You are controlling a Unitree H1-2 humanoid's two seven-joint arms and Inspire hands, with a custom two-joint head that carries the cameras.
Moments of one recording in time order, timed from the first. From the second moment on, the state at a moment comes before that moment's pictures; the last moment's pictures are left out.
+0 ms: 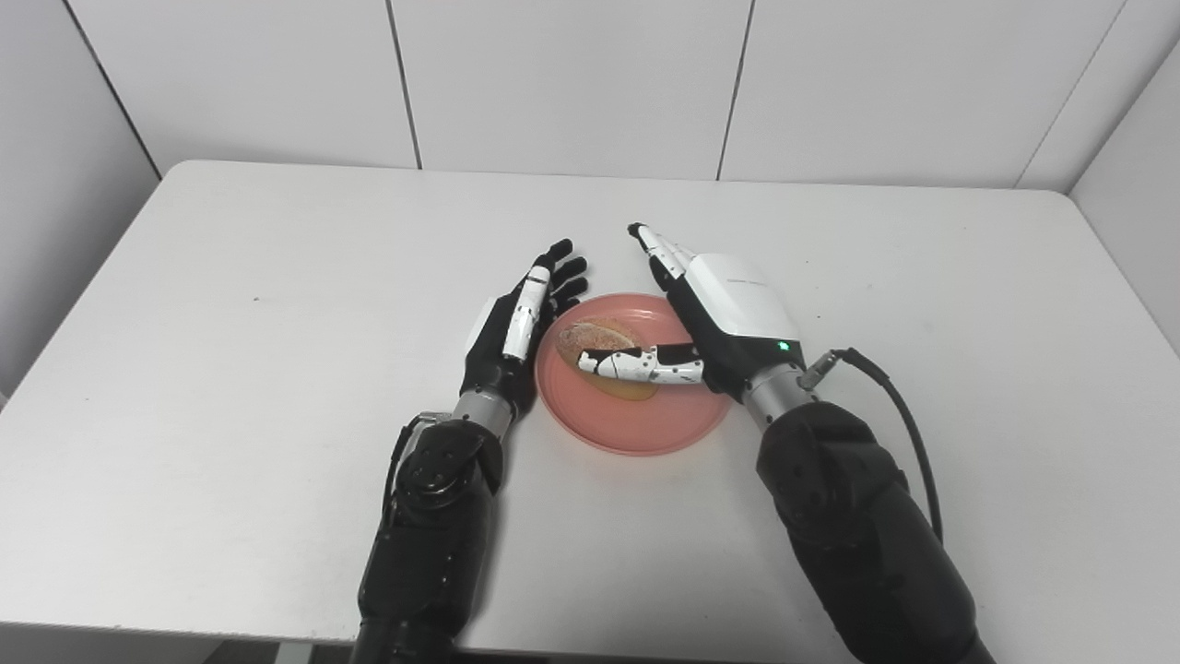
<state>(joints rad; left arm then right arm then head) -0.30 -0.08 -0.03 0.22 -0.11 0.16 -0.08 -0.33 -0.12 0.41 -0.23 -0.89 0.36 0.26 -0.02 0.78</state>
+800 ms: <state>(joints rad) -0.05 -0.06 -0.04 -0.06 -0.06 0.14 -0.07 0.03 0.11 0.09 -0.25 -0.24 0.12 -0.06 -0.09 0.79</state>
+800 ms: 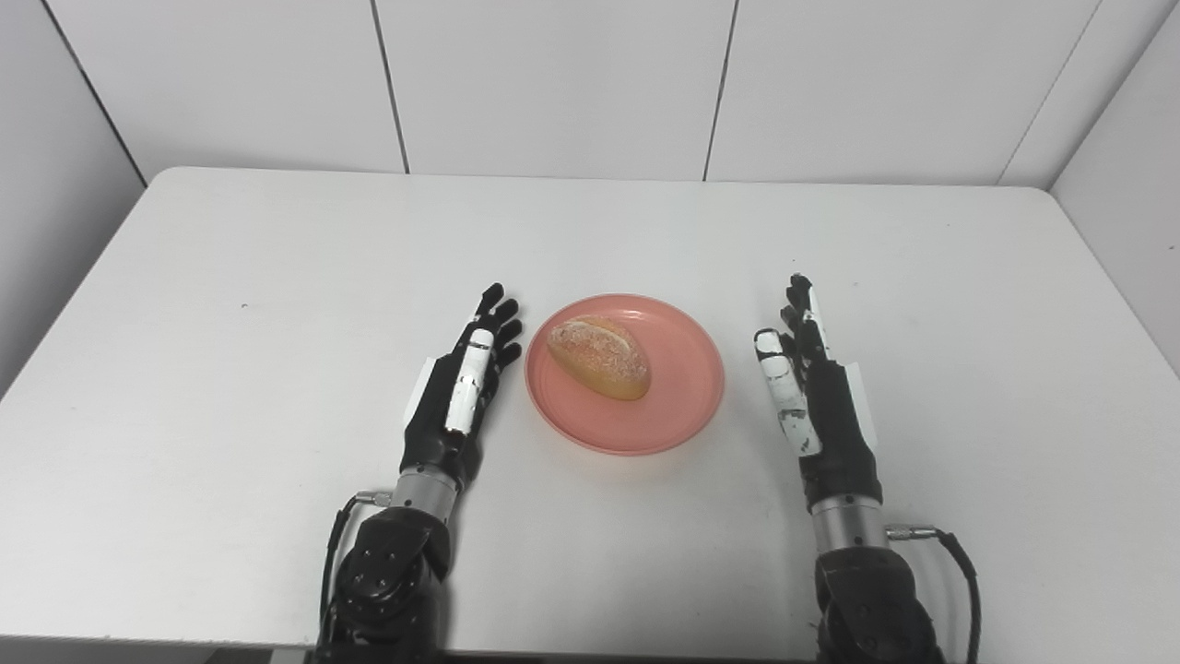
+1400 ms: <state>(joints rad) -0.04 -0.05 -0.06 -0.08 -0.05 0.14 -0.06 0.07 0.15 0.07 -0.25 -0.11 0.17 -0.06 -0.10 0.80</state>
